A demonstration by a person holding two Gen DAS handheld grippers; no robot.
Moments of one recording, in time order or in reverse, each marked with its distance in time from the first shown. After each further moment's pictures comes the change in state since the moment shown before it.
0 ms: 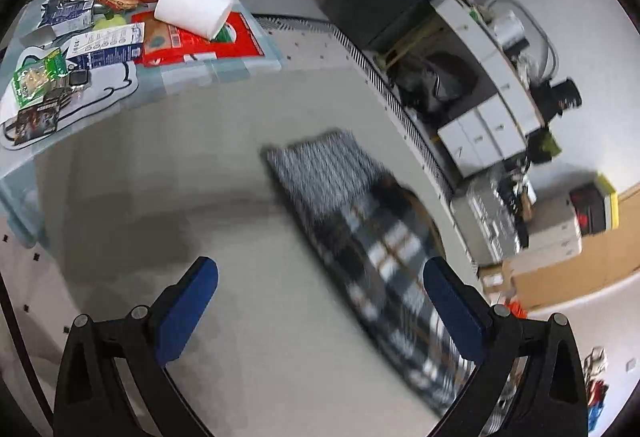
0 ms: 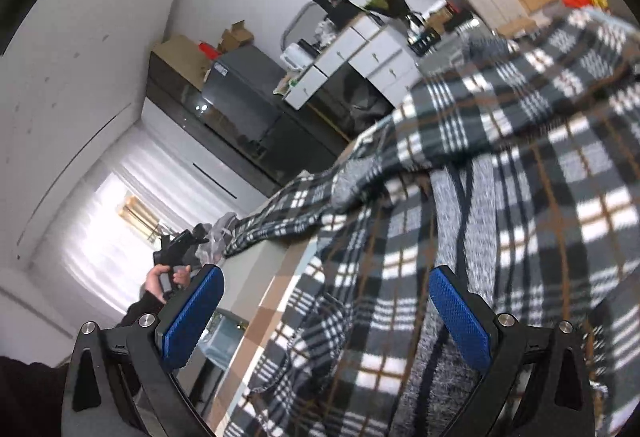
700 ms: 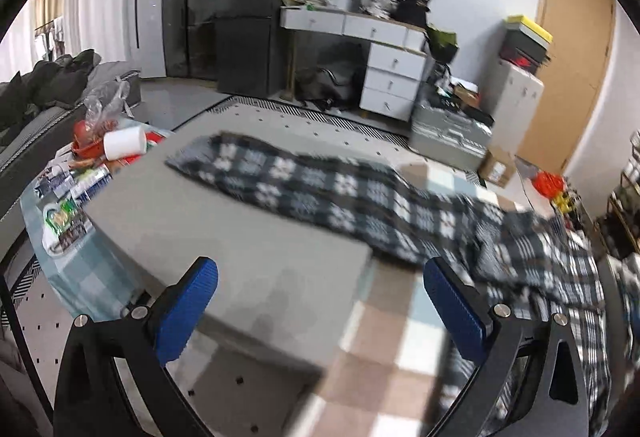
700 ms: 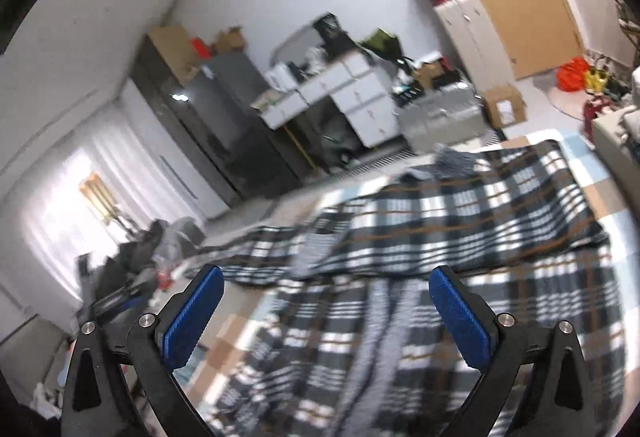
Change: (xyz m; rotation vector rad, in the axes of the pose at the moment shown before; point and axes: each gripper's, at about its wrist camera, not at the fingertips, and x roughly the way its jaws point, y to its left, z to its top) left arm -0.126 -0.125 -0.180 0.661 -0.205 0.067; right arm -0.057 0.035 0.084 -0.191 -0.065 -0.145
